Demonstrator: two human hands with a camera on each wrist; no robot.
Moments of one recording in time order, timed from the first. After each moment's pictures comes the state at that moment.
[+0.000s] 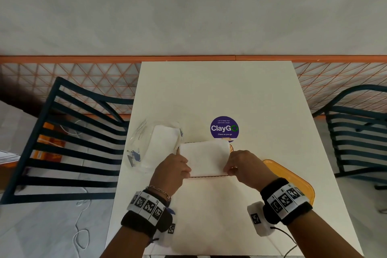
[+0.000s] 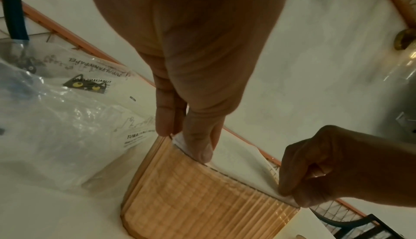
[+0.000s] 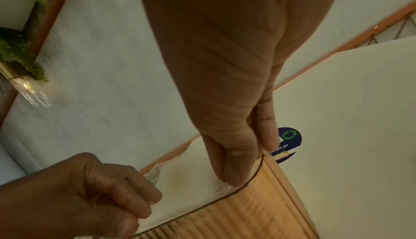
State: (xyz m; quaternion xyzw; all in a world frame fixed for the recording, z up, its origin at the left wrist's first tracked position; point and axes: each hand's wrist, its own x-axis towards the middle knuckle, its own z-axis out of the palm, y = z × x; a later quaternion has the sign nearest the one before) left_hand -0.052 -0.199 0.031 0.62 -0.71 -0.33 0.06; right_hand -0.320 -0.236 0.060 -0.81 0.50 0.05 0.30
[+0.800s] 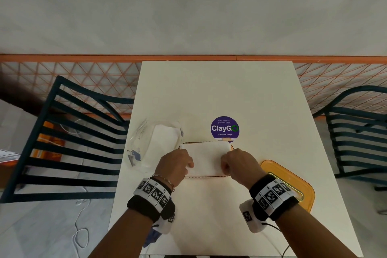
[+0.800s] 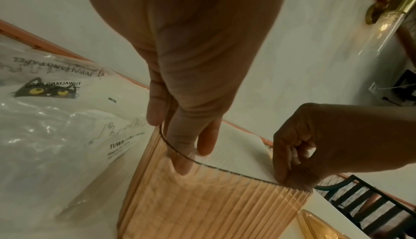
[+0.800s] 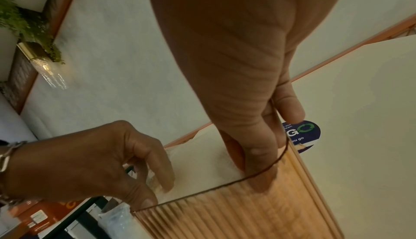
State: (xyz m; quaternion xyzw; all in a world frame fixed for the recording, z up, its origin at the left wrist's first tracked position) left_hand -0.057 -0.220 0.036 0.61 -0.73 -0.29 0.00; right_hand -0.294 -0.240 0.063 -0.79 0.55 0.12 0.24
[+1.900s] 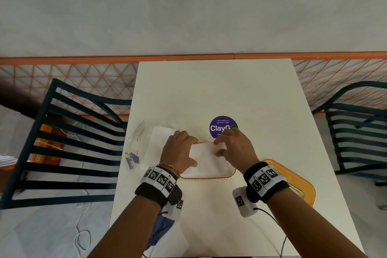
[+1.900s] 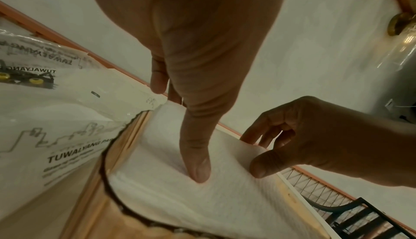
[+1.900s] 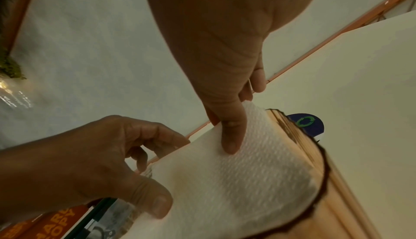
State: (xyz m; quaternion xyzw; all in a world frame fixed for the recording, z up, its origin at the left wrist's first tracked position) left_hand -0.076 -0.261 0.042 0.63 -0.75 -0.20 0.00; right_hand -0.288 -0.277 0.041 -0.79 0.58 -0.06 0.17
